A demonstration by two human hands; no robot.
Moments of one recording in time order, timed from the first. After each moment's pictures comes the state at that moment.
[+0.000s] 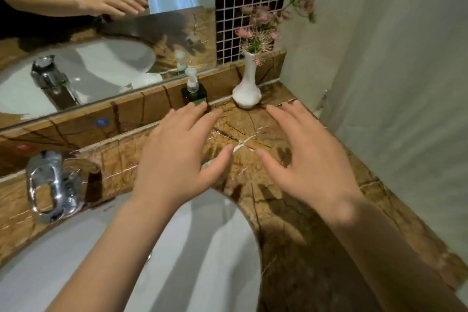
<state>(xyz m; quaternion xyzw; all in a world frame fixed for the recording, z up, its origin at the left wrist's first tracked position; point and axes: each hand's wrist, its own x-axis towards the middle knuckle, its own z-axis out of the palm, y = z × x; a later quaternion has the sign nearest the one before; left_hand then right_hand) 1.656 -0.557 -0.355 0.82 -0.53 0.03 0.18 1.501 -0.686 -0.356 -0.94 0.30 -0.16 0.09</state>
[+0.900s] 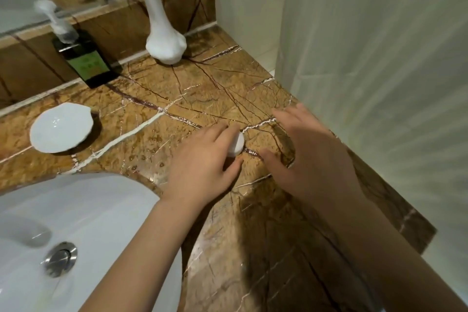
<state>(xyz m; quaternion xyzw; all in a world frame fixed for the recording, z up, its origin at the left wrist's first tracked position) 1.549 -0.674 -0.491 0.79 -0.60 -0.07 0.14 1.394 -0.767 -0.458 -0.91 0.38 -0.12 0.11</state>
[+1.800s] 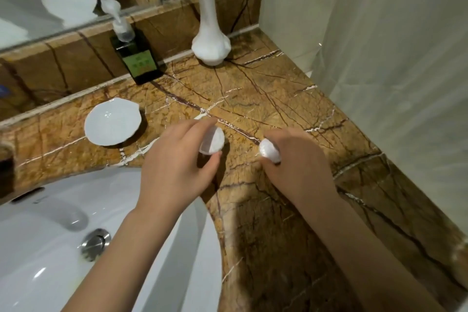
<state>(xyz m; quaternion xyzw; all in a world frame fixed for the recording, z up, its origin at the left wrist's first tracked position) 1.615 -0.614 -0.477 0.83 -0.51 -0.01 0.23 1.468 -0.746 -0.490 -0.91 0.38 -0.10 0.13</state>
